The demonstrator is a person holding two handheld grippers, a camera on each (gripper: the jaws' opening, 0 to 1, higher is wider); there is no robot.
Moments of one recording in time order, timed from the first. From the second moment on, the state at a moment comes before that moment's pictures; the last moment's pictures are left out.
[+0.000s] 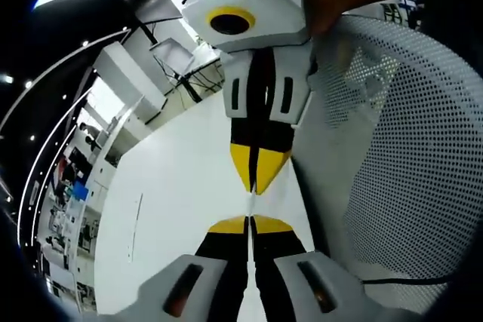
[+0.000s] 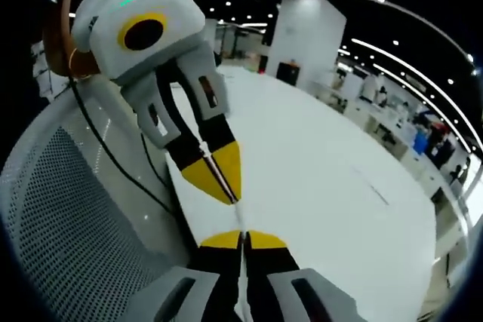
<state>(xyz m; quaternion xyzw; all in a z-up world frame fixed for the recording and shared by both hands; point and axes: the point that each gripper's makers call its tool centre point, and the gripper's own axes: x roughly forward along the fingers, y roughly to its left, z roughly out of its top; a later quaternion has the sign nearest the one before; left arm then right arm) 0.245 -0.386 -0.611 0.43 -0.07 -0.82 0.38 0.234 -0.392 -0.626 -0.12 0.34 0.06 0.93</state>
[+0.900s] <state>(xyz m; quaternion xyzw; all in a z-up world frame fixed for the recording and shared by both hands) 0.244 -0.380 -0.627 0.36 0.00 -0.85 0.38 0.233 -0.381 -0.632 -0.15 0.36 0.10 0.92</state>
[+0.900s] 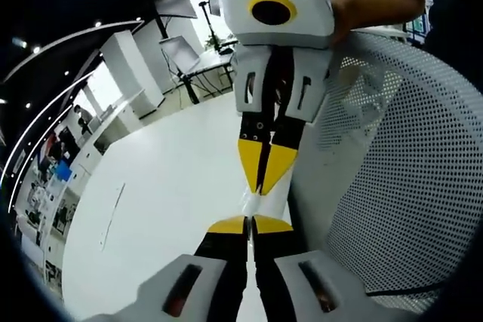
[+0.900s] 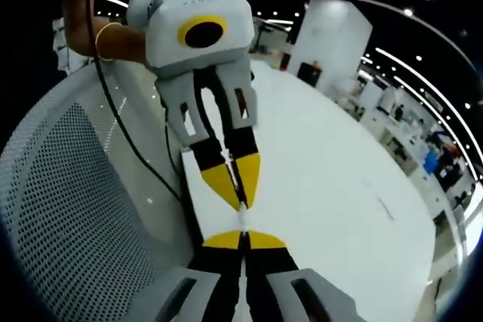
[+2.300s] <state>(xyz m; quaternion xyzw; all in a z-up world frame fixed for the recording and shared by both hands) 0.226 -0.377 -0.633 0.40 -0.02 -0.85 0.34 0.232 -0.370 -0.637 -0.18 0.36 0.14 0.90</state>
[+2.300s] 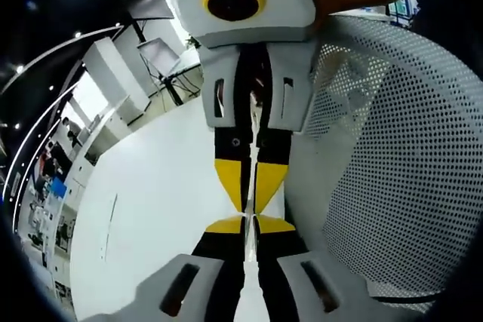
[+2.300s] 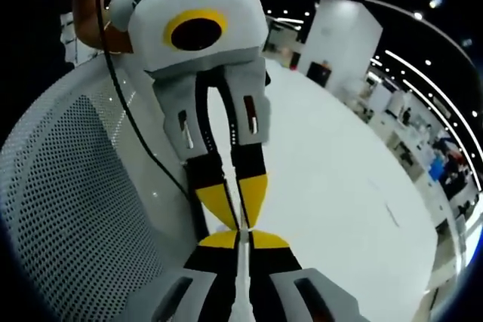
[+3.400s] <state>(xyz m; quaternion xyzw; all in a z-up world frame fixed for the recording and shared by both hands) 0.231 -0.377 -0.630 0.38 -0.01 -0.85 0.37 0.231 -0.374 -0.638 -0.16 0.37 0.12 0.91</state>
